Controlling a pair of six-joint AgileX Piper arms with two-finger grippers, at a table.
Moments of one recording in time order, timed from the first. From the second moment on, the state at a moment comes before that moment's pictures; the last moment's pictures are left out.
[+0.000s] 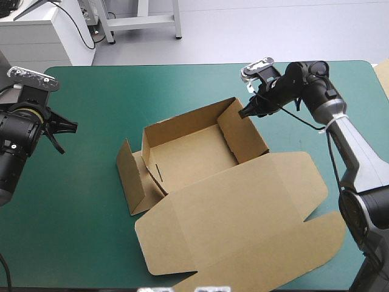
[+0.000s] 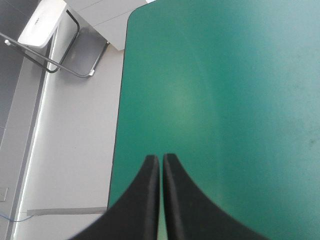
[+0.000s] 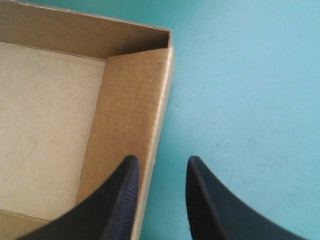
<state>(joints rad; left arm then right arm) -0.11 1.24 -1.31 0.51 0.89 -0.06 0.25 1.83 -1.82 0.19 1.08 -0.36</state>
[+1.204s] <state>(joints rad) -0.11 1.24 -1.31 0.42 0.92 -0.06 0.25 2.12 -1.96 0.27 1.24 -0.29</state>
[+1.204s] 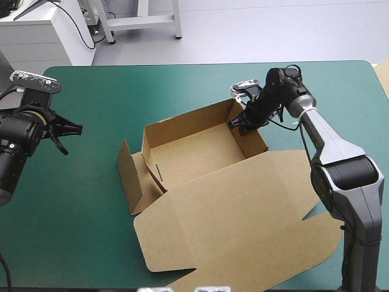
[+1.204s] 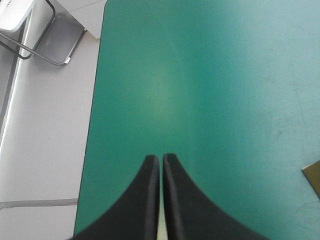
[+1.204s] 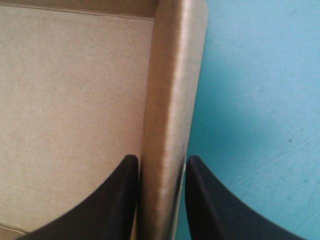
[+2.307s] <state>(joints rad) 0.11 1.43 -1.31 -0.48 0.71 0.17 -0.08 1.69 -1.96 0.34 1.25 -0.20</state>
